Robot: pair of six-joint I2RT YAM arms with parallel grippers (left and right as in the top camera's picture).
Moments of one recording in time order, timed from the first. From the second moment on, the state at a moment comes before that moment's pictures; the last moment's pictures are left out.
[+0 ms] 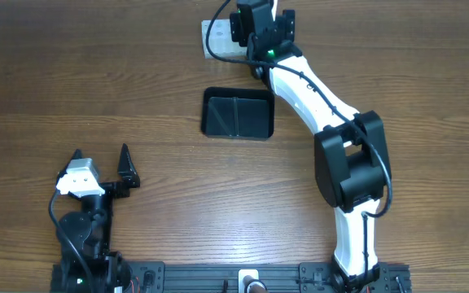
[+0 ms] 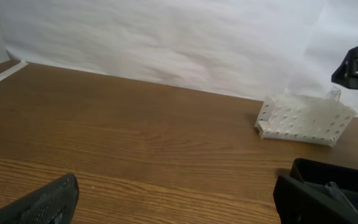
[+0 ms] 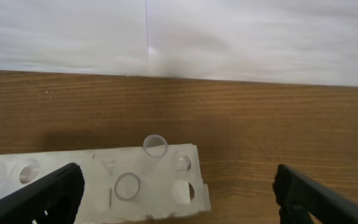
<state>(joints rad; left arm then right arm) 0.07 0.01 0.01 -0.07 0.00 -0.15 0.41 2.17 1.73 -0.14 0.42 0.17</state>
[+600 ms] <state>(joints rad) 0.07 0.01 0.01 -0.07 0.00 -0.15 0.43 2.27 1.73 -0.02 0.42 0.09</state>
